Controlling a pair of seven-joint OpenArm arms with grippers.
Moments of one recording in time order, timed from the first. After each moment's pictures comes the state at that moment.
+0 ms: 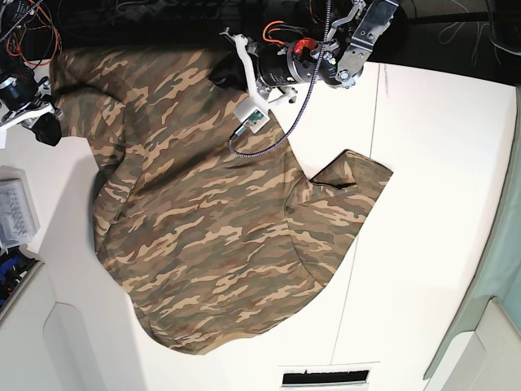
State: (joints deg) left arm 12.5 -5.0 22.0 80.5 -25.7 -32.8 36.9; right arm -15.6 13.5 35.2 82.1 40.2 32.2 -41.5
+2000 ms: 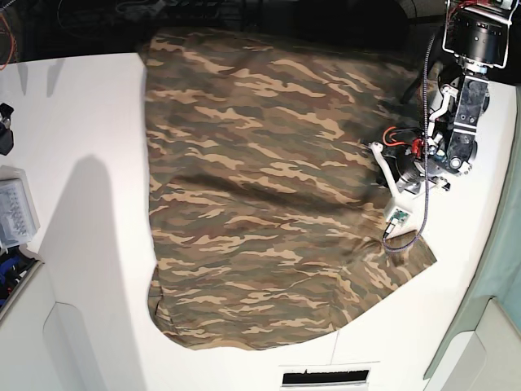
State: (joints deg) left arm -2.0 -22.7 6.7 75.7 -11.6 -15.1 41.9; right arm -14.9 18.6 45.1 82.1 41.2 30.6 -42.9
